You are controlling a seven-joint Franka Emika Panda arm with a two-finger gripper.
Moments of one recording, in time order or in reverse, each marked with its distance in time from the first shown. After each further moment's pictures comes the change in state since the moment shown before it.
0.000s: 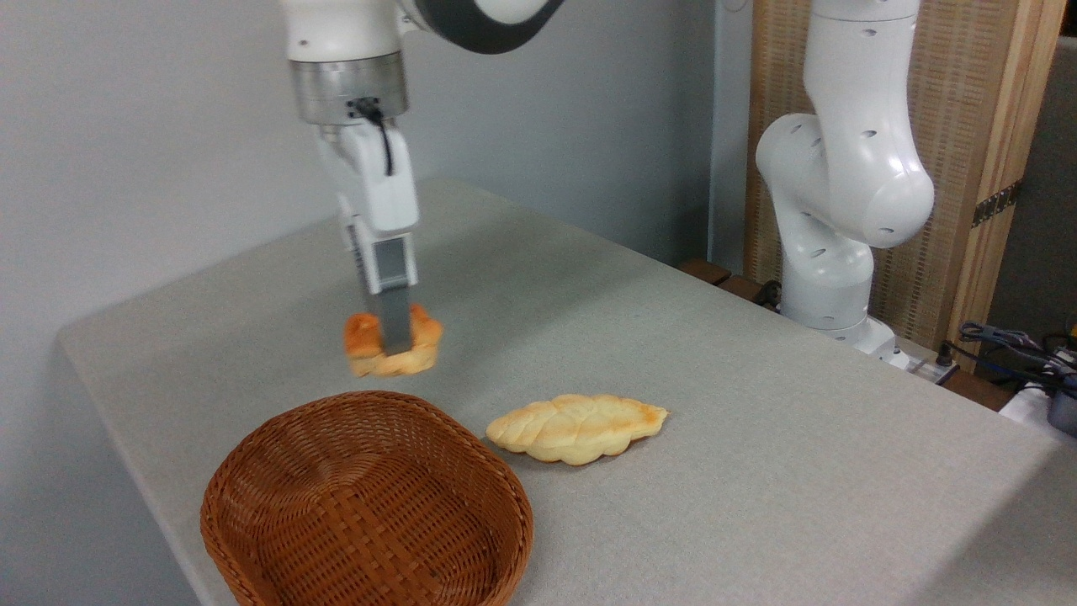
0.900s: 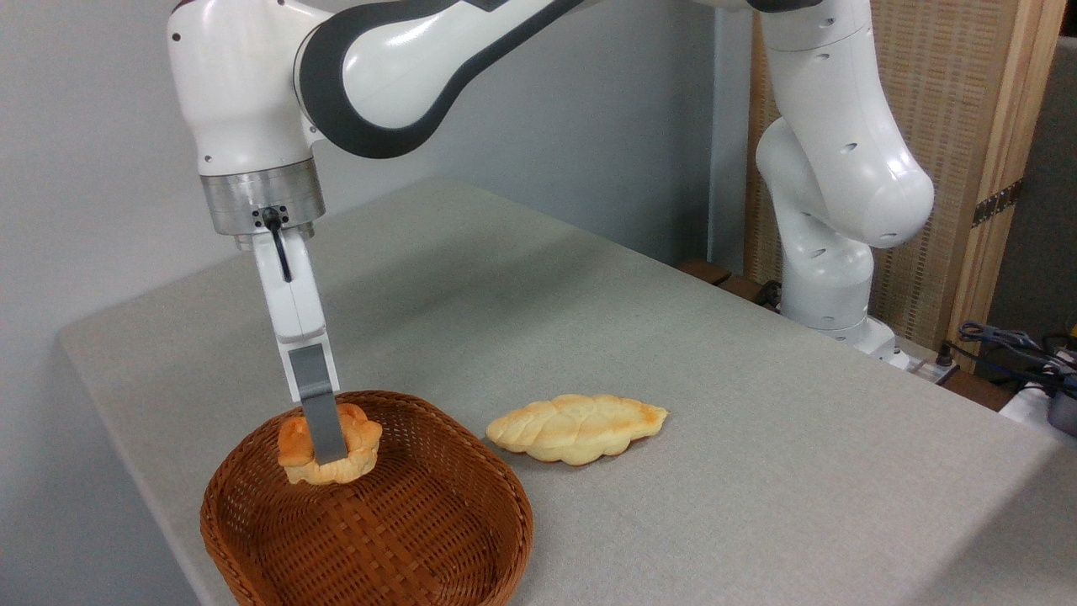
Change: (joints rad) arm -0.004 0.265 0.007 0.167 0.092 0.072 -0.001
